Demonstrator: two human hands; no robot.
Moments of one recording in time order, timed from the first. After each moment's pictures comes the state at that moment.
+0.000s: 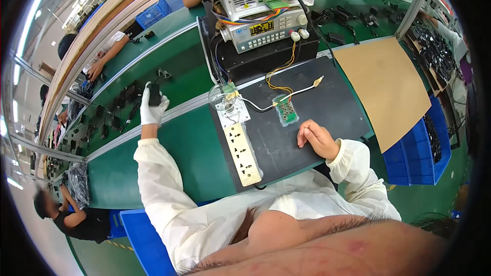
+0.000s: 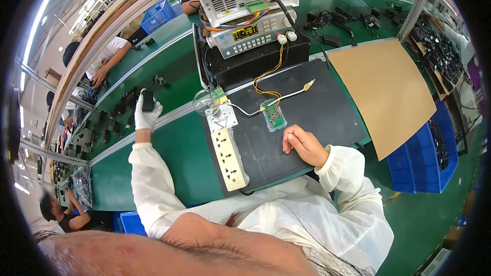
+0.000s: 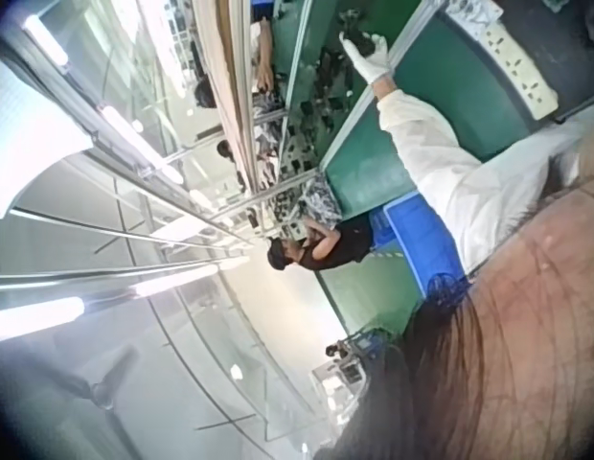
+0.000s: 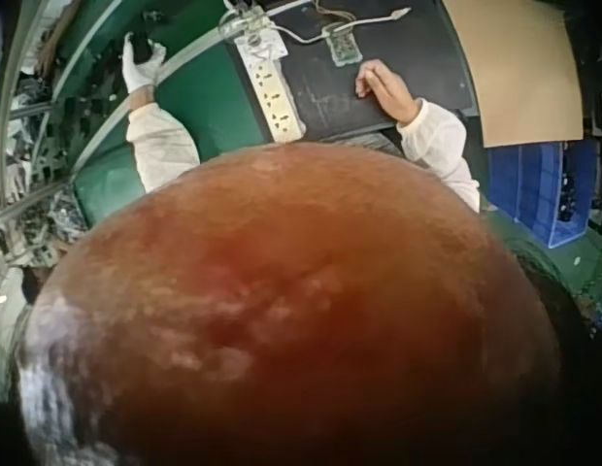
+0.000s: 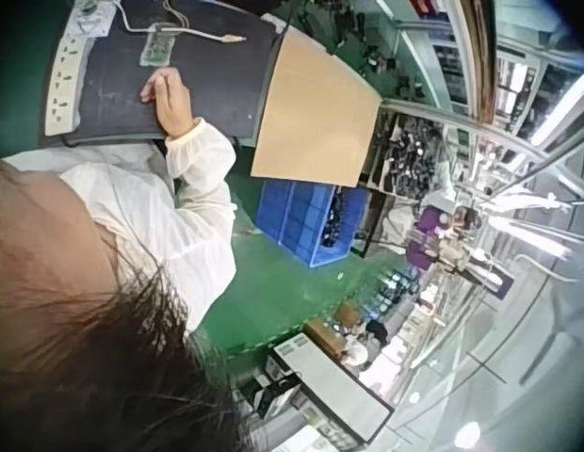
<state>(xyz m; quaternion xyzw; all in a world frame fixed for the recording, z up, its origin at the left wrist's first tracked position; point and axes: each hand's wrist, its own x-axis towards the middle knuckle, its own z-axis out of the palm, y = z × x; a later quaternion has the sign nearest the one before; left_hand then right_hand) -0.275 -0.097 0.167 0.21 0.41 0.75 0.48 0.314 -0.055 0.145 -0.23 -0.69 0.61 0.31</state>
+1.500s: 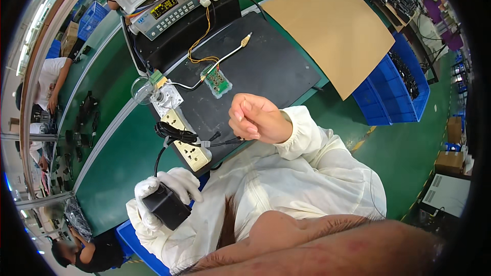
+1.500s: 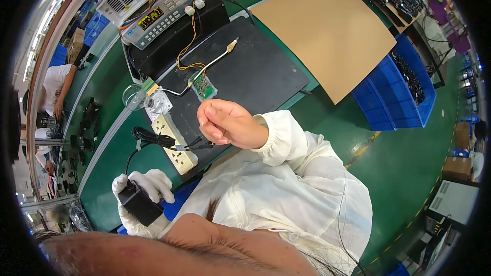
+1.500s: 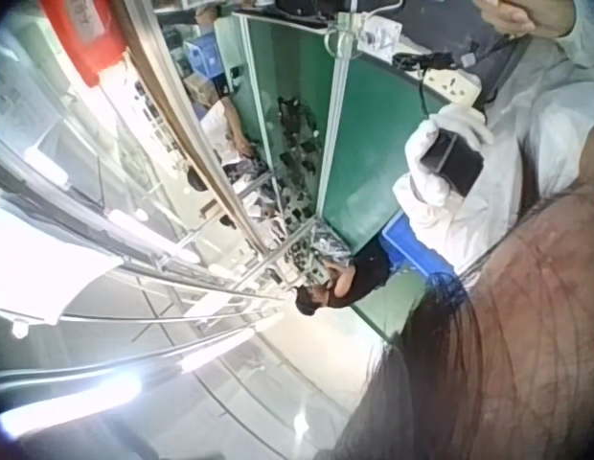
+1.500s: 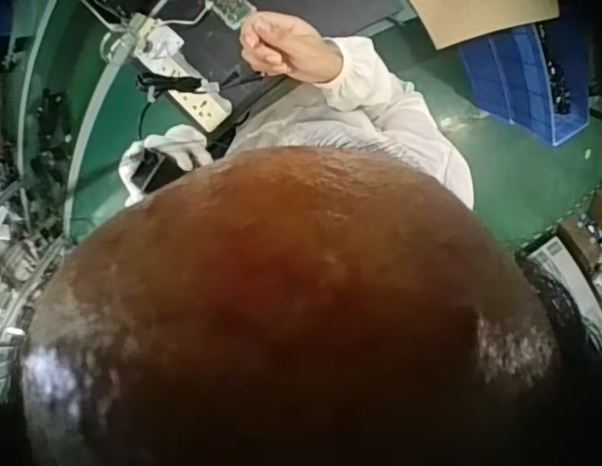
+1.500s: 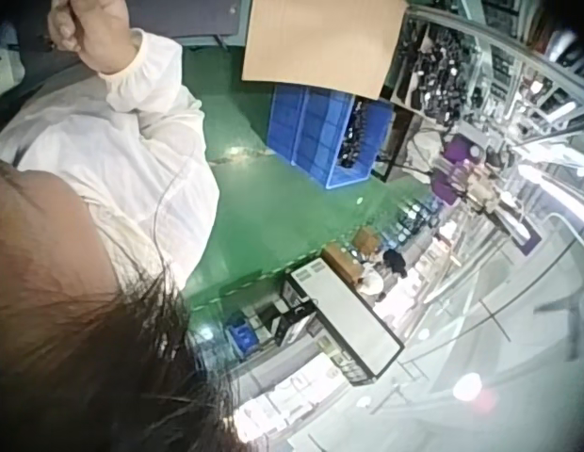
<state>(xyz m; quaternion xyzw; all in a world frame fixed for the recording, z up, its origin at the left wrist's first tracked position) 0.039 -0.224 0.207 0.63 -0.05 0.54 0.56 0.309 -0.102 0.220 0.04 -0.37 0.86 0.35</state>
